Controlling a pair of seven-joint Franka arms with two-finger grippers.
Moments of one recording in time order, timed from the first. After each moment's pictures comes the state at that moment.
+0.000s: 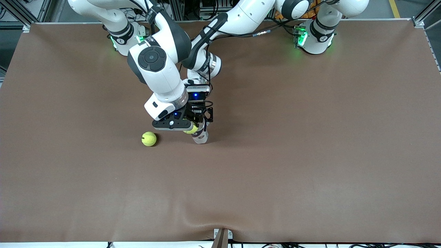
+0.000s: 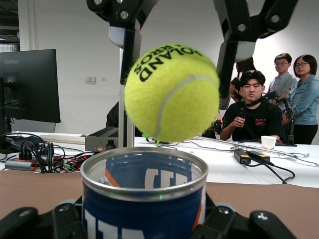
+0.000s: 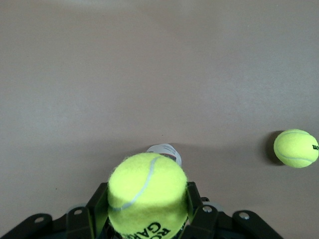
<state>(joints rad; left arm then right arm) -1.19 1.02 0.11 -1.31 1.83 1.90 -2.45 0.57 0.37 0.04 -1.61 0.00 2.14 0.68</state>
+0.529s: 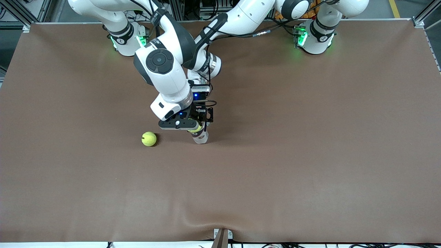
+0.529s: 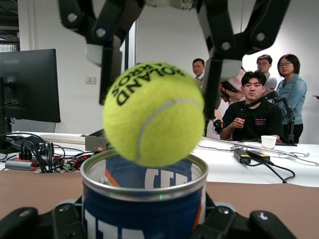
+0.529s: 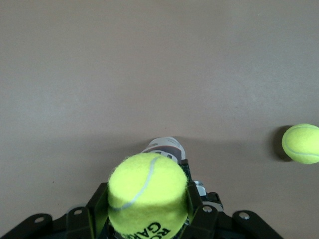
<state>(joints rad) -1.19 1.02 0.11 -1.31 1.83 1.90 -2.45 0.60 0.40 0.04 -1.61 0.00 2.14 0.68</state>
